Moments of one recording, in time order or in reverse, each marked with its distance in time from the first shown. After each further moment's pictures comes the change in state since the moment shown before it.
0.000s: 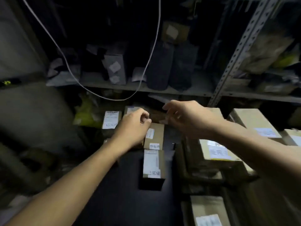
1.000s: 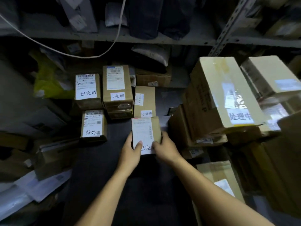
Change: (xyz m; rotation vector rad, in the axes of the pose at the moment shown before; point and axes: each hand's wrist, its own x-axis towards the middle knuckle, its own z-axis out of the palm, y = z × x) left_hand -0.067 -0.185 0.181 -0.495 -0.208 -0.482; right_hand -0.018 0.056 0.307 0.720 -0.101 0.859
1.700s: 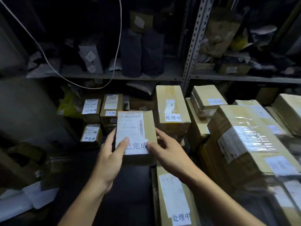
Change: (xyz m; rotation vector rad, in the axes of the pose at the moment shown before) left_hand -0.227 0.149 0.029 -0.305 0.097 0.289; right_hand -0.210 0.000 -0.180 0.134 -0.146 -0.571
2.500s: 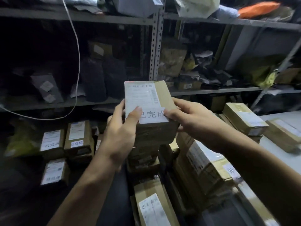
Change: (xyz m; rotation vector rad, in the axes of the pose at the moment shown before) left_hand 0.032 0.138 0.092 -0.032 -0.322 0.179; right_hand -0.025 -0.119 -0.141 -0.109 0.196 -0.079
